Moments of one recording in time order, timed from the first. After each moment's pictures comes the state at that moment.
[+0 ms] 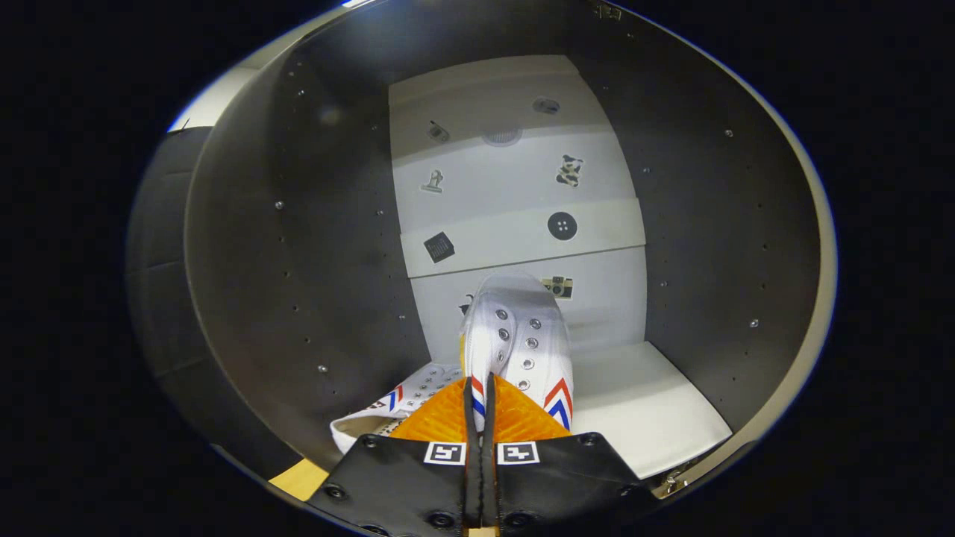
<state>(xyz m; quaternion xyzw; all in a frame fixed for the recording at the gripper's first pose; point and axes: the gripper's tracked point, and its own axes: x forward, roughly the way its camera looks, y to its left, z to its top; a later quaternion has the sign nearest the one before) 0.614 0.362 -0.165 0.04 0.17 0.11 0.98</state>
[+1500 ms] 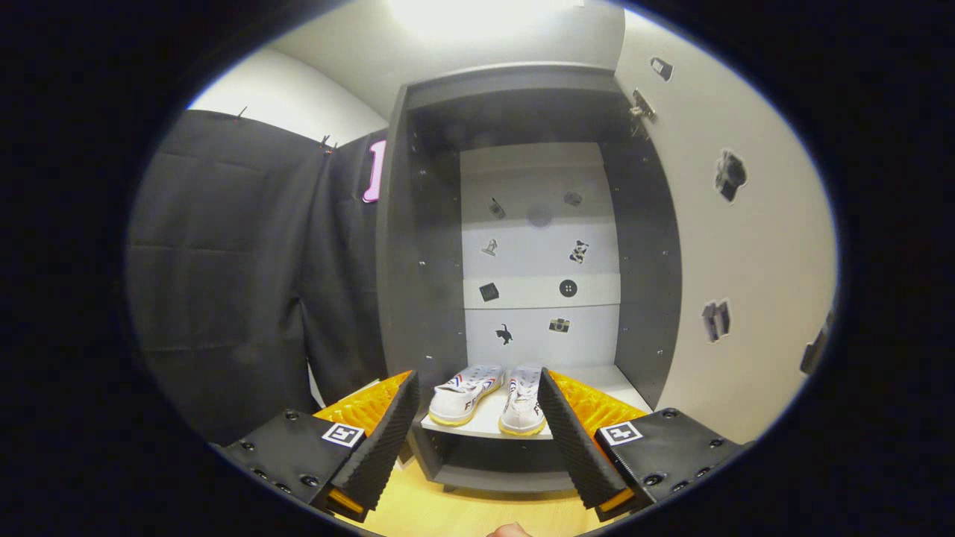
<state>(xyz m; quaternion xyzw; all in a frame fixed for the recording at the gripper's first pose) 0.393 0.363 -0.044 0.00 0.08 0.15 0.99</state>
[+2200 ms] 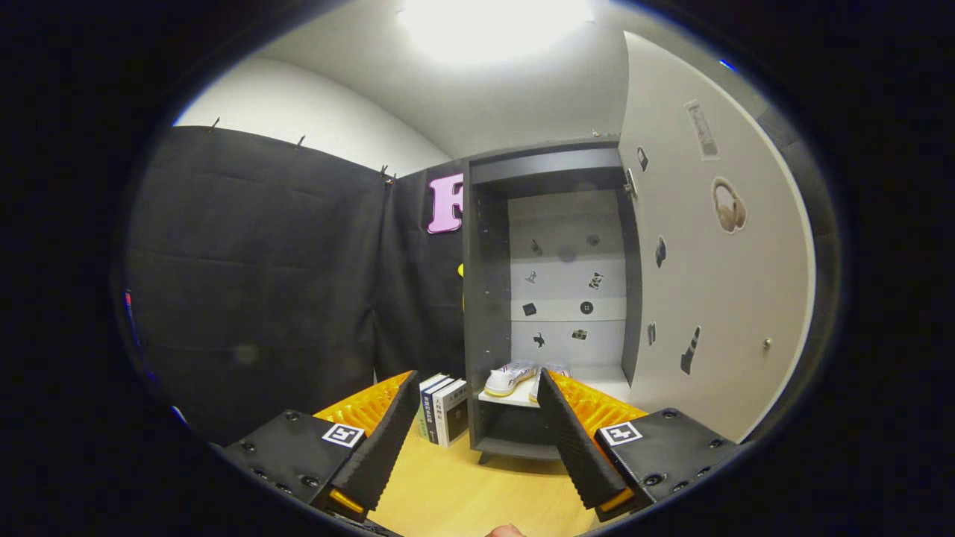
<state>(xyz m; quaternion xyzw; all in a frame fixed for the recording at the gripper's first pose) 0.204 0.319 0.027 0.00 0.05 0.25 0.97</state>
